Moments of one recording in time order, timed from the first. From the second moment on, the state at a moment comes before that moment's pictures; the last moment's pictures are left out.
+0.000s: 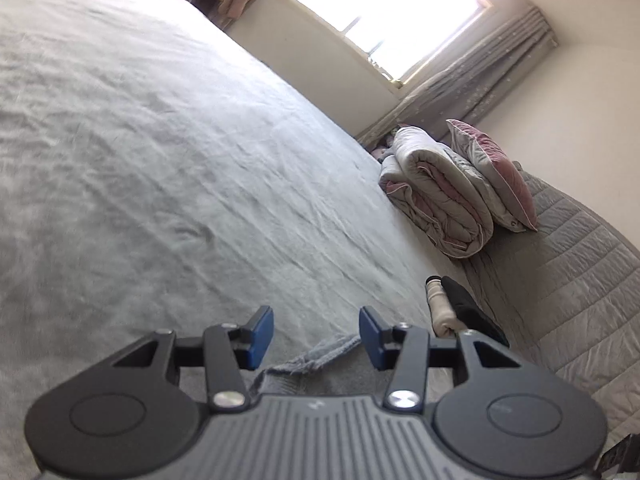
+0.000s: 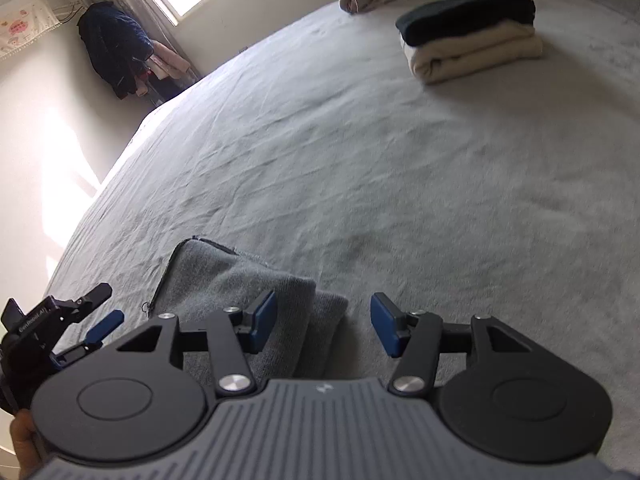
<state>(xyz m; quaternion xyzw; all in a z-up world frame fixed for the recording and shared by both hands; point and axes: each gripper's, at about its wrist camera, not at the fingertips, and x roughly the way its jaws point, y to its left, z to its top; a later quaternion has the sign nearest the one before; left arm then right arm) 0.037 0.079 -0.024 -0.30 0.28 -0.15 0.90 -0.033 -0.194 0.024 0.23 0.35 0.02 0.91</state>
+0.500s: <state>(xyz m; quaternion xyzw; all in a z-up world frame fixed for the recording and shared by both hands) 0.090 -0.022 -0.053 -0.04 0.33 -0.28 0.90 -0.029 -0.127 -0.007 0.00 0.26 0.04 0.96</state>
